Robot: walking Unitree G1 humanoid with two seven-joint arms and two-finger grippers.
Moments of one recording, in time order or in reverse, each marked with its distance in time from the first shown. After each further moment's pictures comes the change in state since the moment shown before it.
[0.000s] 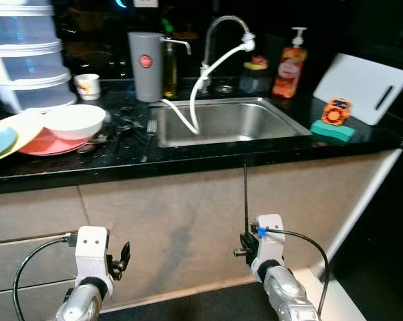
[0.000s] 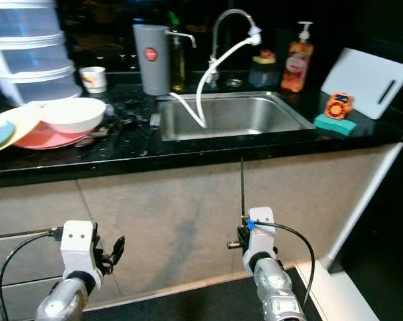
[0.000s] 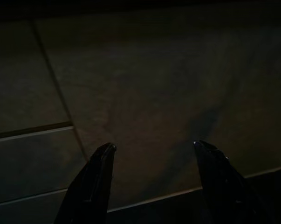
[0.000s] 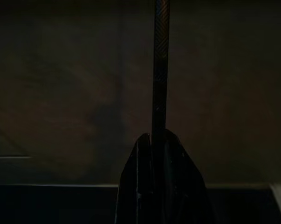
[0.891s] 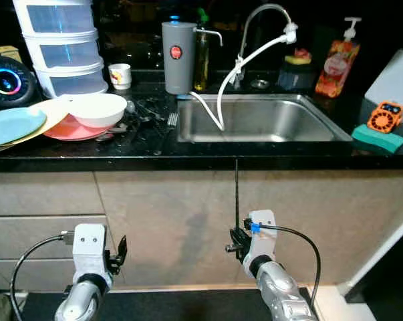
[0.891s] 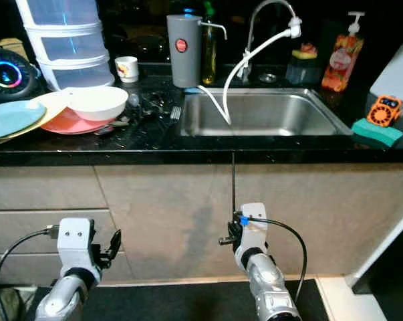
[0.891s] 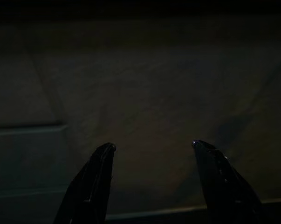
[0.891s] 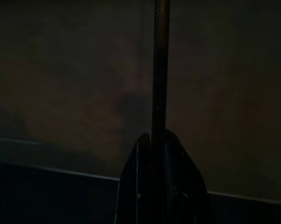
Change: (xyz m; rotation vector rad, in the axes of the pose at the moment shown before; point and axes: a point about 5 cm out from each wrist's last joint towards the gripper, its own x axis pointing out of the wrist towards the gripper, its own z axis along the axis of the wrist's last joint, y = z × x) left arm 0.001 0.000 0.015 0.006 -0.106 0.043; right arm -0.003 0.005 -0.002 0.030 -0.015 0.033
